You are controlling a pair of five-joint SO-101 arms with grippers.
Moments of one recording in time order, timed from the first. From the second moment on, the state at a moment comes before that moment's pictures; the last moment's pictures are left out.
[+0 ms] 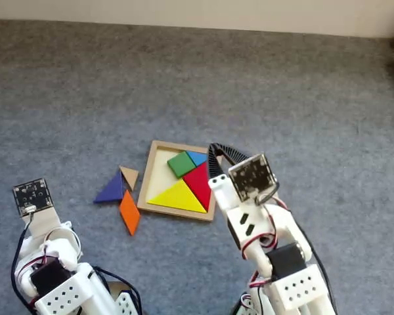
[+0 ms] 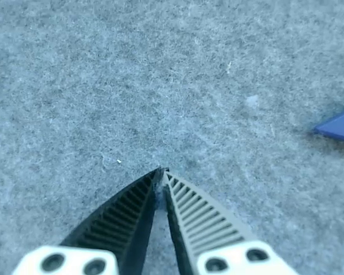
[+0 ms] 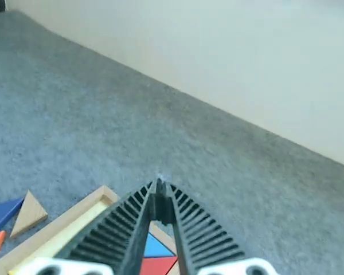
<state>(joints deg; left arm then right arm) -44.2 -102.7 96.0 71.8 -8.7 -28.3 -81.9 78.3 21.1 14.2</state>
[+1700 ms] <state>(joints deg) -44.2 -102.7 96.0 71.8 -8.7 -6.2 -104.1 95.6 22.1 14.3</state>
